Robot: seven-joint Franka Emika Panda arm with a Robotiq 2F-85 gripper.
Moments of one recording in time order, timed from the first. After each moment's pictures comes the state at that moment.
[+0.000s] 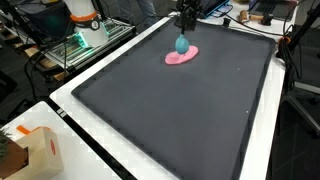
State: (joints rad) arm 0.35 0.32 0.18 -1.94 -0.55 1.80 1.12
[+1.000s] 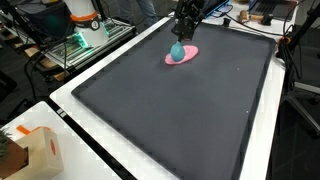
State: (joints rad) arm 0.36 0.41 0.14 -1.88 -0.63 1.72 1.24
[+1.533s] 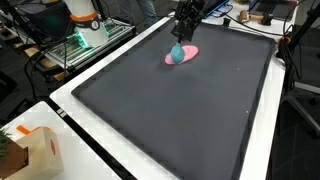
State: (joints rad) arm 0.36 0.42 0.13 -1.88 -0.64 1.72 1.16
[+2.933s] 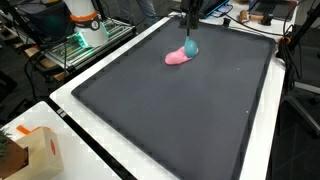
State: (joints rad) arm 0.23 0.20 0.13 -1.99 -0.48 1.96 0.61
